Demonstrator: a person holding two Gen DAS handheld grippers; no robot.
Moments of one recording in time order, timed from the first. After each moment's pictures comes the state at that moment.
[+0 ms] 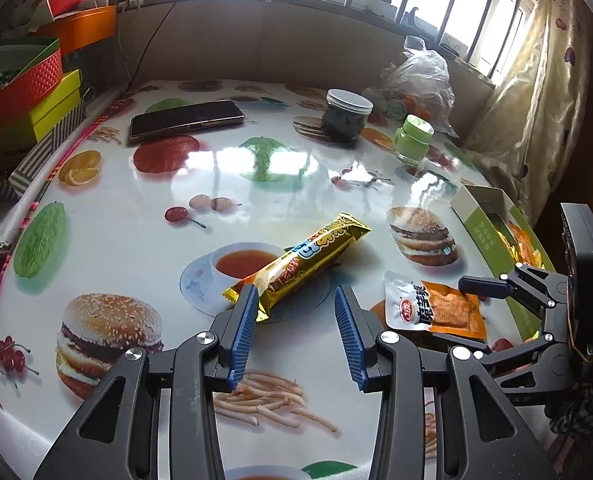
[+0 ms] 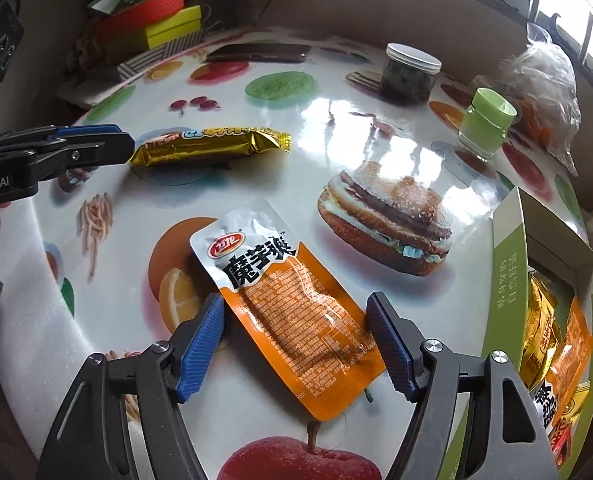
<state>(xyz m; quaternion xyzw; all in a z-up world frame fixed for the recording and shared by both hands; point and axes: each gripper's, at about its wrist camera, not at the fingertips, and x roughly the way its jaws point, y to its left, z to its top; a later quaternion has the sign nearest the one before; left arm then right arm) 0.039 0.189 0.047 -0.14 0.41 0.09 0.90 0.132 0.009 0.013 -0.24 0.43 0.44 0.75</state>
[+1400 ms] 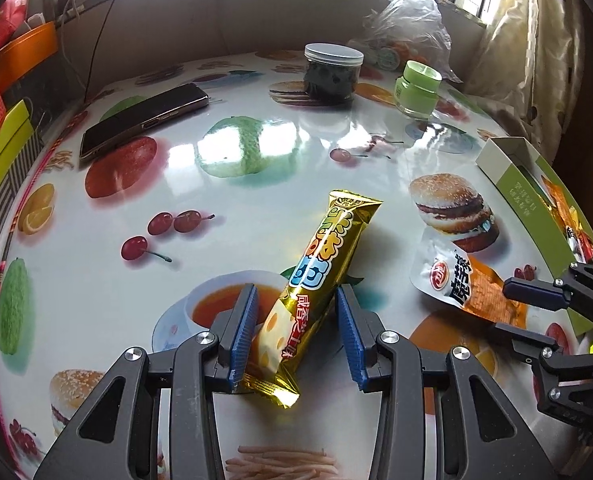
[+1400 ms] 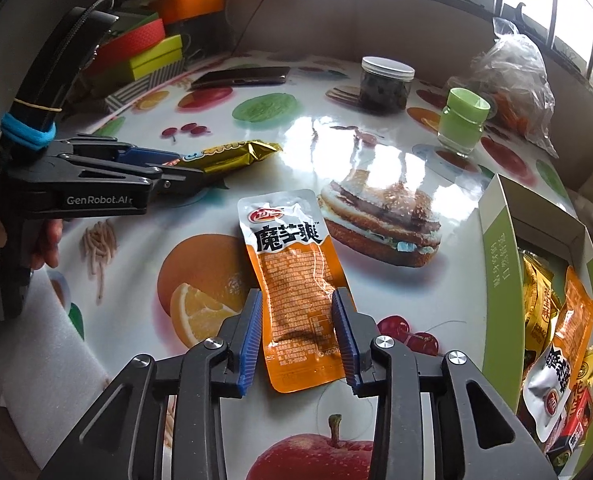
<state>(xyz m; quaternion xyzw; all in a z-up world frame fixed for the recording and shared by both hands) 0.101 0.190 0.014 -0.06 0.47 0.06 0.88 0.120 0.000 0.017 -0.19 0.41 0.42 0.79</state>
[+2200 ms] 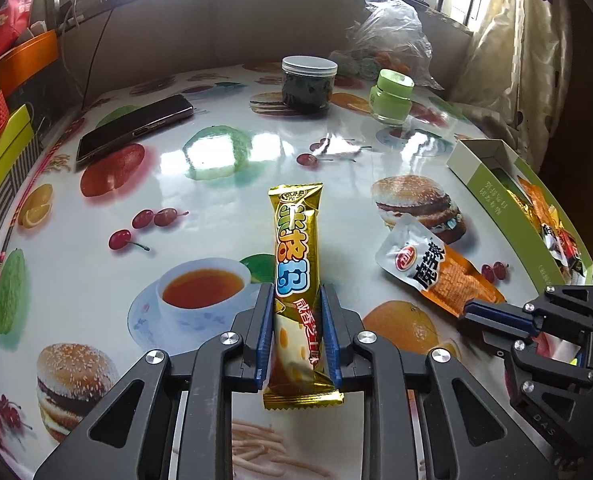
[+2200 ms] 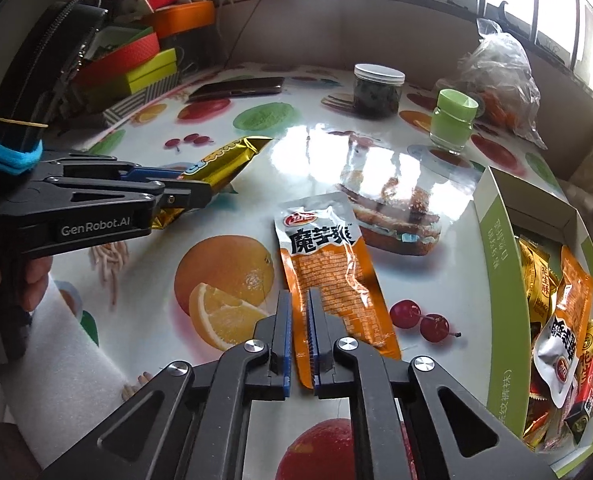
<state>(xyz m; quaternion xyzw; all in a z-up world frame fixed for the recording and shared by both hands) 0.083 0.163 0.024 -0.07 0.45 0.05 0.89 0.104 -0.002 0.020 -0.16 0.40 0.40 0.81</state>
